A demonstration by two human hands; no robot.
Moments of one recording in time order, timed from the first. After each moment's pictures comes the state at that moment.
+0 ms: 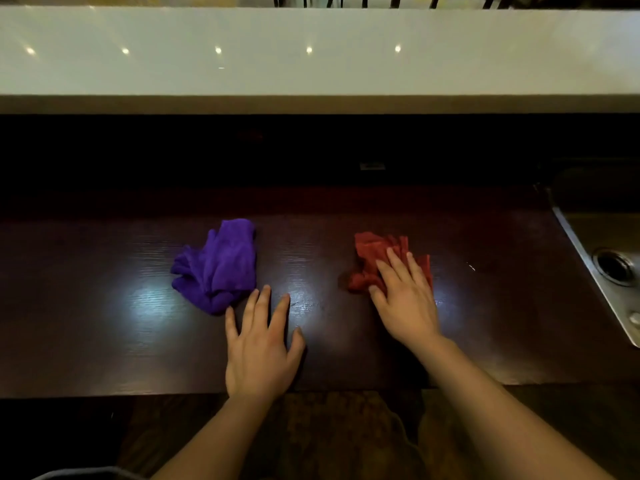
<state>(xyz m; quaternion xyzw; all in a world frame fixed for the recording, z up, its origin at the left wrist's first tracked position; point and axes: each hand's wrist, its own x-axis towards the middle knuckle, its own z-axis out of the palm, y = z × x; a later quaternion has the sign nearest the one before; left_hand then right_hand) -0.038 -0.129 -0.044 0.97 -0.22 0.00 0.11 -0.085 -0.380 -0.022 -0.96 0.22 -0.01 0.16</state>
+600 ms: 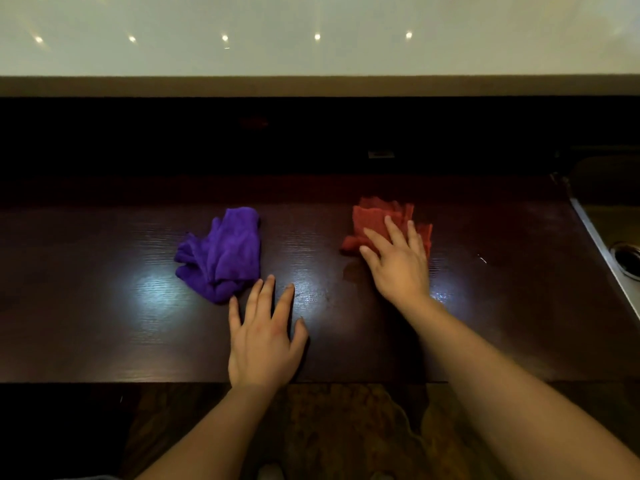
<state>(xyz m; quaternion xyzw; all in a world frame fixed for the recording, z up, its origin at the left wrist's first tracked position) -0.039 -0.129 -0.042 0.97 -0.22 0.00 0.10 -0.035 -0.388 -0.022 -0.96 0.21 -0.01 0.16</state>
